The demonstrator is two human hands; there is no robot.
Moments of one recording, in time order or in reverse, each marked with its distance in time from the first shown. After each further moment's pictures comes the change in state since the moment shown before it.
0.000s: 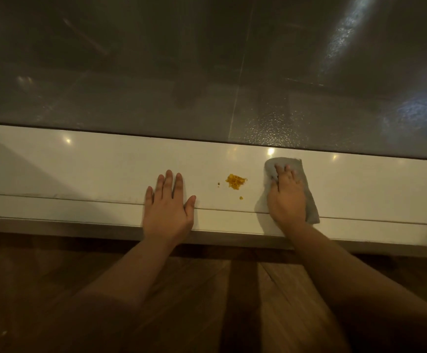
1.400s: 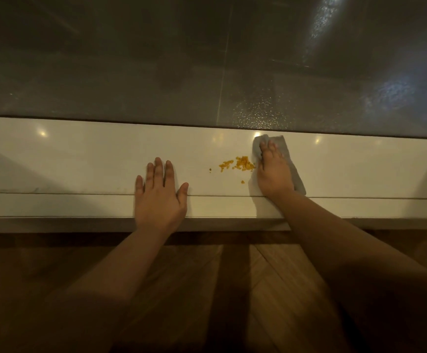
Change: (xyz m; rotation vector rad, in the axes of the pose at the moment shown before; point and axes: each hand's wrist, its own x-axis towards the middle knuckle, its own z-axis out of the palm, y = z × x) left_hand 0.002 -0.002 0.002 0.014 0.002 0.019; right_hand 0.022 -0.002 0.002 -0.101 -0.078 -0.134
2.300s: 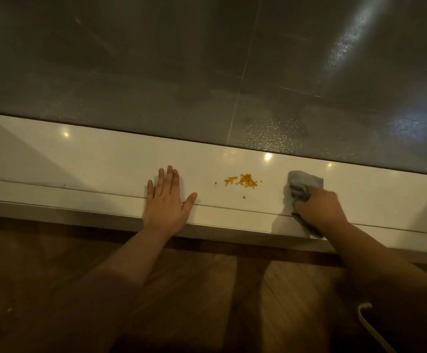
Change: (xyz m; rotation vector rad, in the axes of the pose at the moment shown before) left_hand -0.004 0.001 -0.007 -0.073 -0.008 -0.025; right_hand -0.047 0.028 -0.088 -0.074 -0.159 0.331
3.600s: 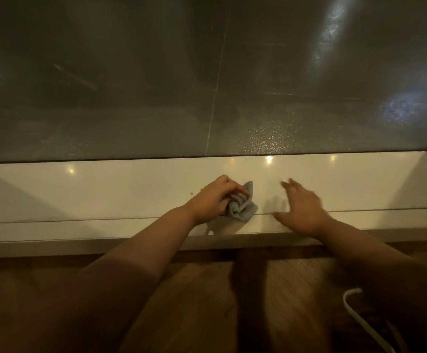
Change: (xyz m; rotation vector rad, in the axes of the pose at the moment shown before) left_hand 0.027 0.129 -0.034 -0.480 -0.278 0.626; right_hand -0.017 0.035 -0.016 -0.096 -0.087 -0.330
